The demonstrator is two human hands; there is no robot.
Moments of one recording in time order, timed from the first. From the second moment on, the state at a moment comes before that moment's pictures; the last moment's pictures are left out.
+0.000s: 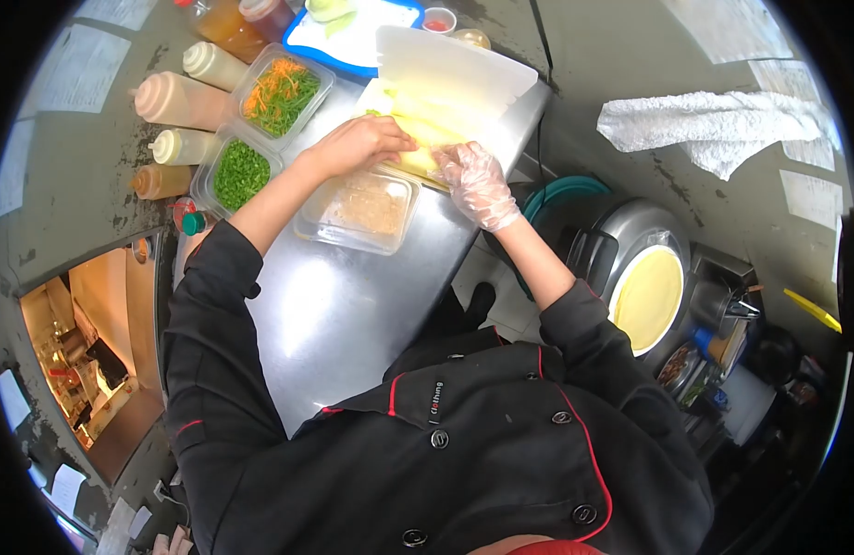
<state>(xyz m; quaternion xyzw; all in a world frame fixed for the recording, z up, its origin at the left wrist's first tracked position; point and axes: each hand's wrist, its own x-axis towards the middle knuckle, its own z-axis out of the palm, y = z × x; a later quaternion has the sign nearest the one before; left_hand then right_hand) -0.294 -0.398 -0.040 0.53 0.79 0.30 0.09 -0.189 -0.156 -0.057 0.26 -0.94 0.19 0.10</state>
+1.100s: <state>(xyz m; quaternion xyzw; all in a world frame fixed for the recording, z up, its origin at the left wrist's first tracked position) -0.323 -0.389 -0.029 0.37 0.87 0.27 0.19 -0.218 -0.167 -0.036 0.03 -0.96 0.26 -0.07</state>
